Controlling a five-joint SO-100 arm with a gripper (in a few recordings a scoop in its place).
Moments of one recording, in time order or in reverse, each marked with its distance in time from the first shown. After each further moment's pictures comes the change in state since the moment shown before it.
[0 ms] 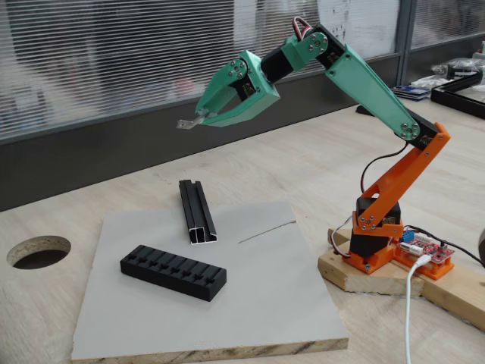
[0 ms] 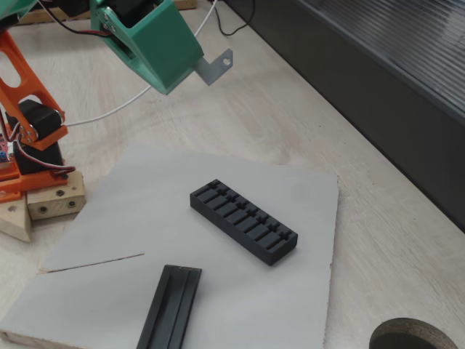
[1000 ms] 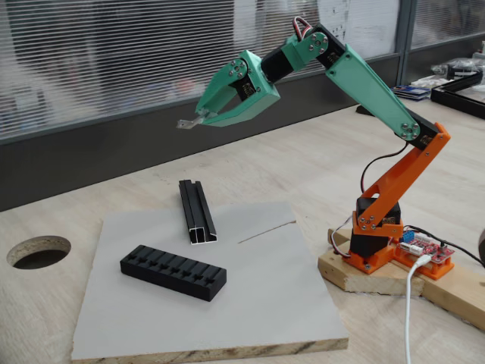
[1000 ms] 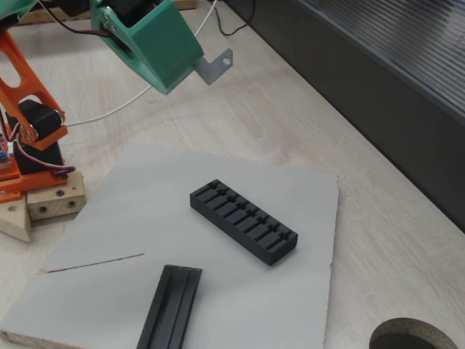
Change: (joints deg) arm 0.0 0.0 0.0 0.1 0.0
